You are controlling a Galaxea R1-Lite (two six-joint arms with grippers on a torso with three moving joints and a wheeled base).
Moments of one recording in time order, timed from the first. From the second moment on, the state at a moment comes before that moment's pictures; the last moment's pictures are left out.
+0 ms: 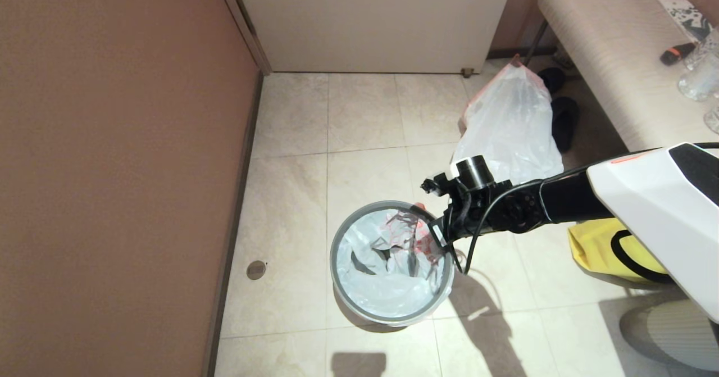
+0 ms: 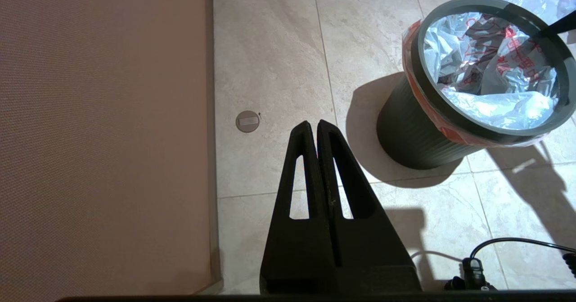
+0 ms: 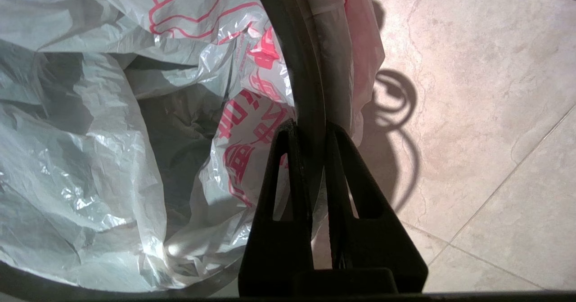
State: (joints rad) left arm 0.00 0.00 0.00 0.00 0.00 -0.01; right arm 0.45 2.29 -1.63 0.07 -0.06 -0.13
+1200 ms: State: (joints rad) left arm 0.00 0.00 0.00 0.00 0.00 0.00; right arm 0.48 2.34 -1.60 0.01 -0.10 -0.16
